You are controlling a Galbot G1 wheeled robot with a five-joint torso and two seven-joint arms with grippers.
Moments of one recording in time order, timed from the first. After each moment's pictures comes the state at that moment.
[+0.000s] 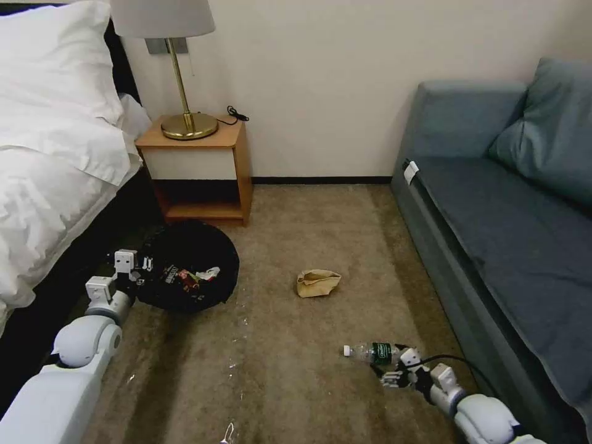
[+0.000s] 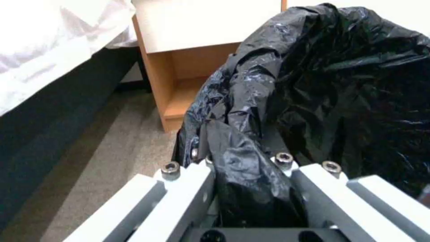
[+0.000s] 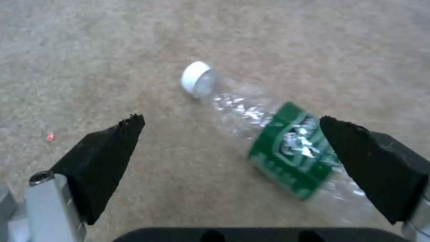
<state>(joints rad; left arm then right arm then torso) 1.15 -0.99 -0.58 -1.61 -0.43 0.12 0.03 -1.28 0.97 0.20 1.38 0.23 0.01 -0.35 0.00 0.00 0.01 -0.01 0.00</state>
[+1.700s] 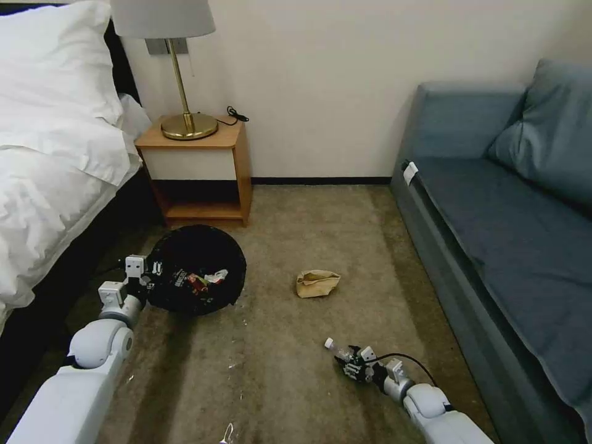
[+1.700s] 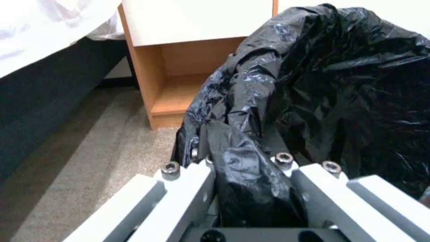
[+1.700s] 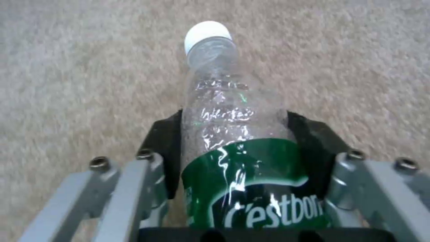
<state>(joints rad) 1.11 -1.03 -0.55 -1.54 -0.43 0.07 0.05 -1.02 1.23 0.14 0.93 0.19 0.16 -0.46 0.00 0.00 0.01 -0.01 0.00</state>
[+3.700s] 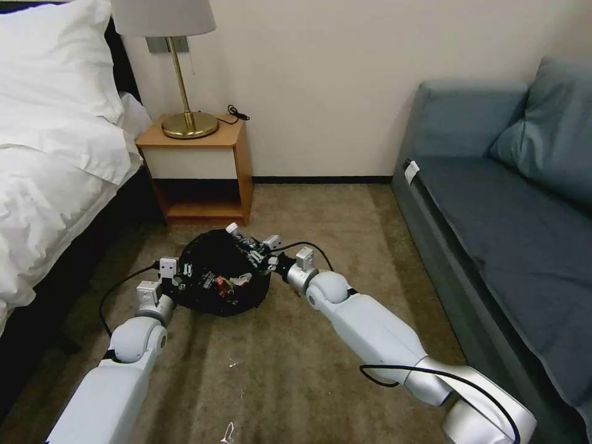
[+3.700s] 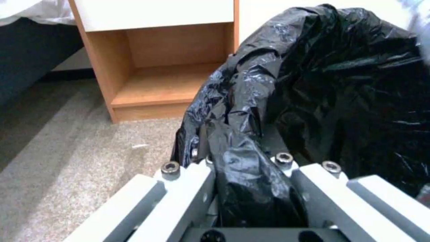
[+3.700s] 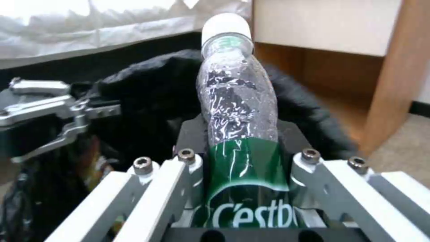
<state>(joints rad) 1.06 -1.13 -0.44 -1.51 -0.37 0.07 0.02 -0.49 1.43 -0.34 1.04 0.58 0.10 -0.30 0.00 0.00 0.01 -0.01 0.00</state>
